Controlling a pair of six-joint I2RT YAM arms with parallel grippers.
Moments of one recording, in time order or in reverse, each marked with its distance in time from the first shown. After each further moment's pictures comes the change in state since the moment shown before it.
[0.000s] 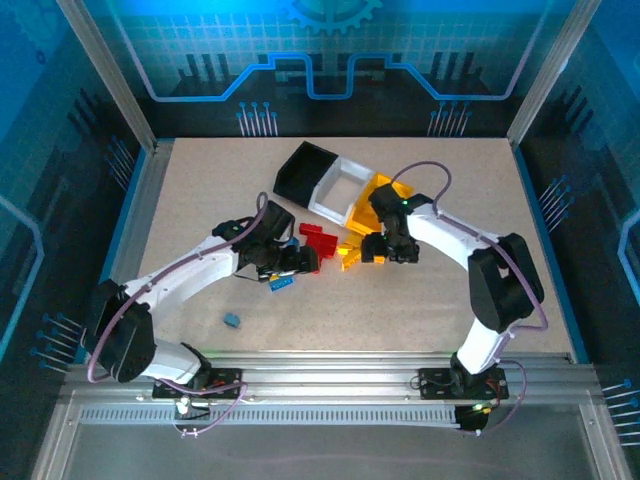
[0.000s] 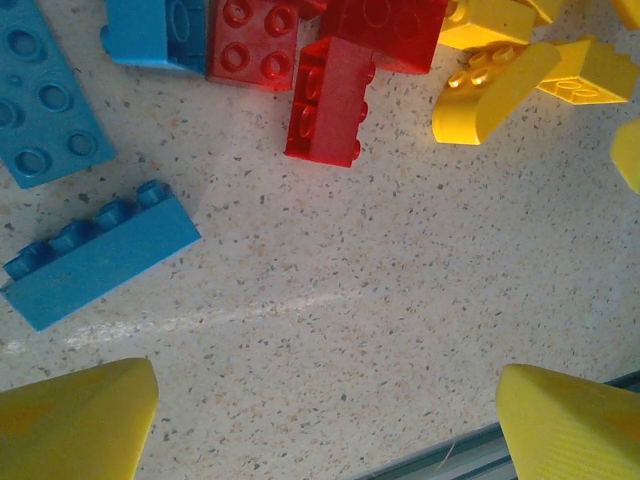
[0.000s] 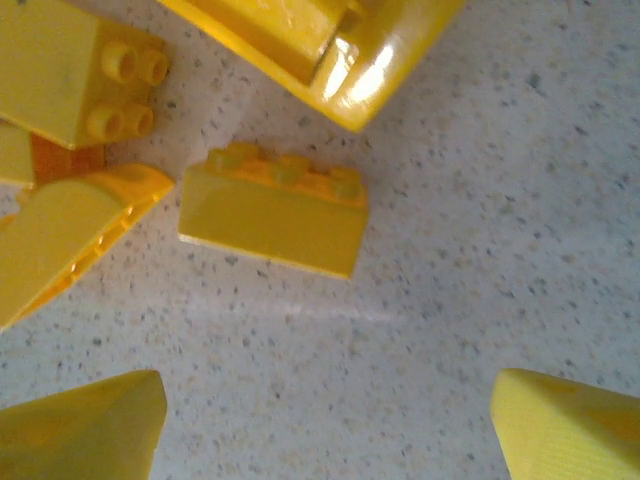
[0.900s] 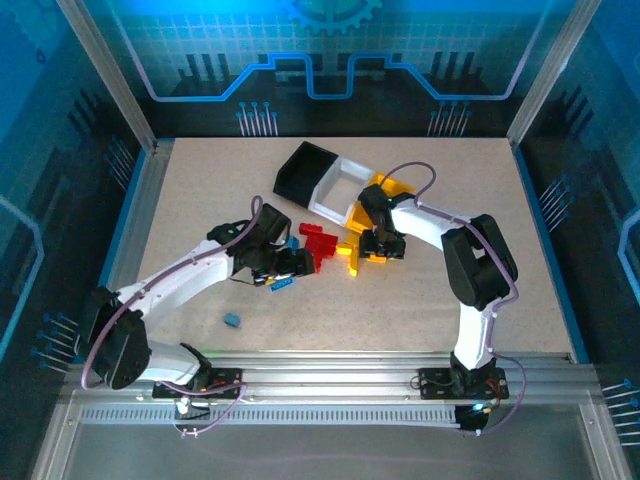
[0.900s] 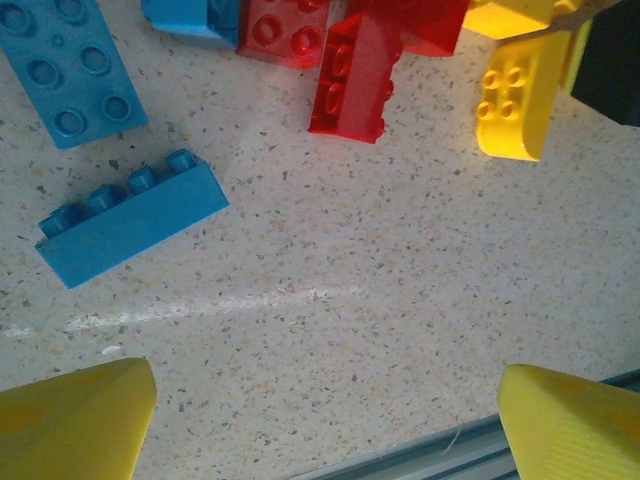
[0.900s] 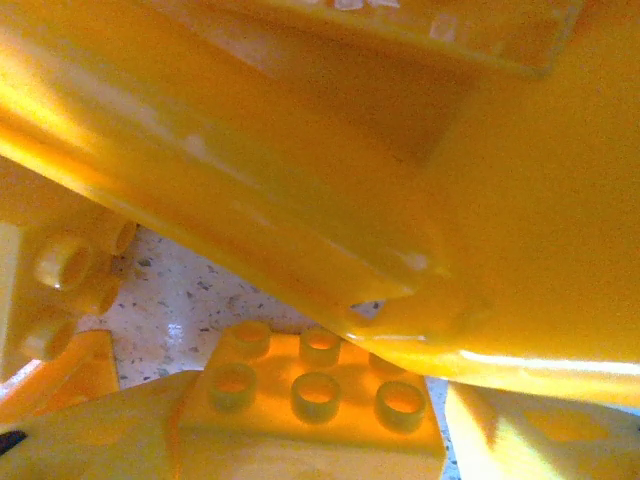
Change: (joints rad) left arm 0.000 -0.036 -0.025 -0.032 -0.009 -0.025; right arm 0.000 0.181 0.073 0.085 0.037 0.023
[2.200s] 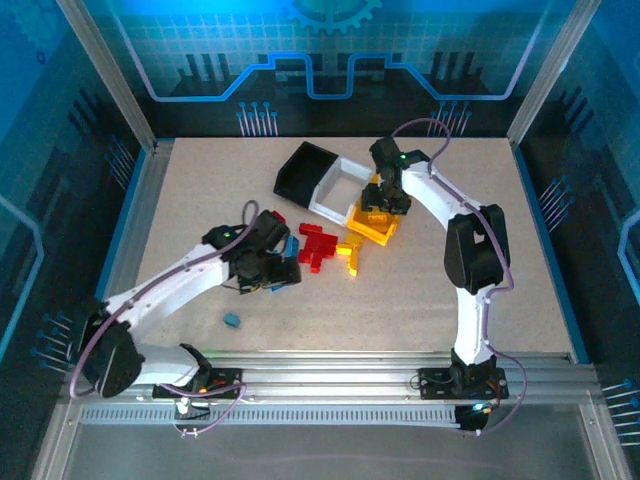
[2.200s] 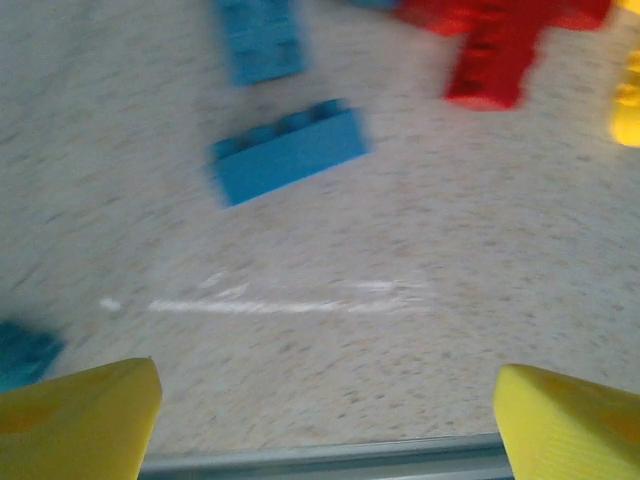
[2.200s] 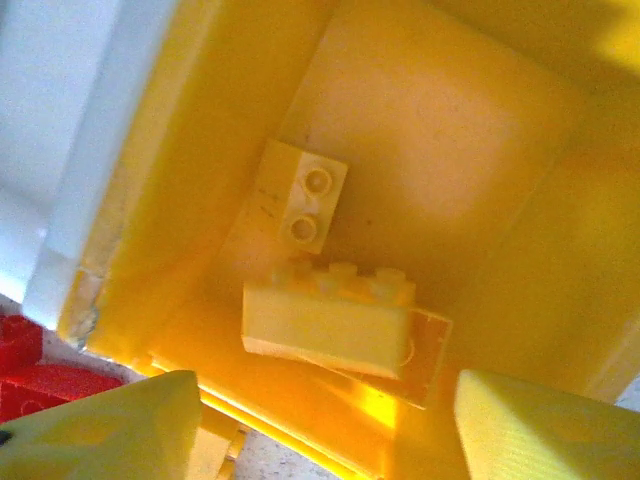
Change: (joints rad) left arm -0.016 -0.098 0.002 -0.246 -0.185 -0.097; right arm -0.119 0.128 0.455 -0.157 -0.023 -0.092
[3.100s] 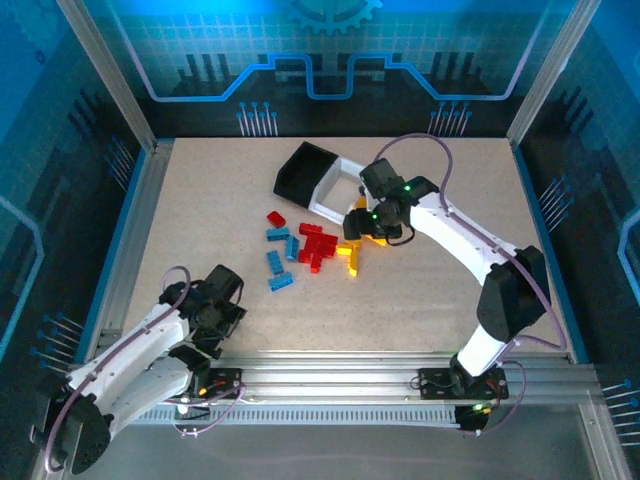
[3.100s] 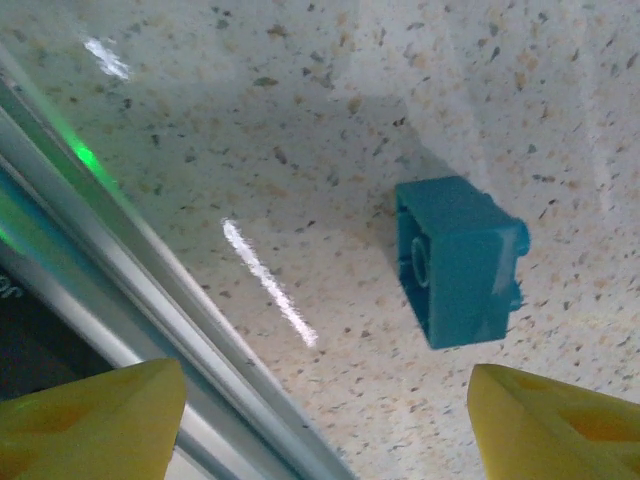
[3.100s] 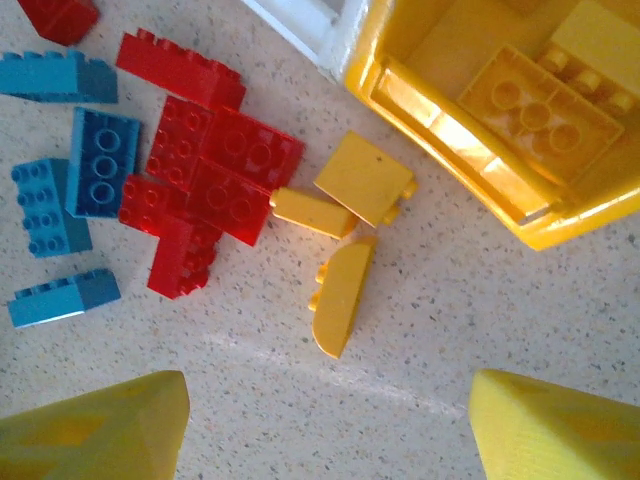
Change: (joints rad) left arm 0.141 -0.395 -0.494 -0.045 0.002 -0.757; right arm 0.185 -0.399 -0.338 0.037 -0.102 0.010
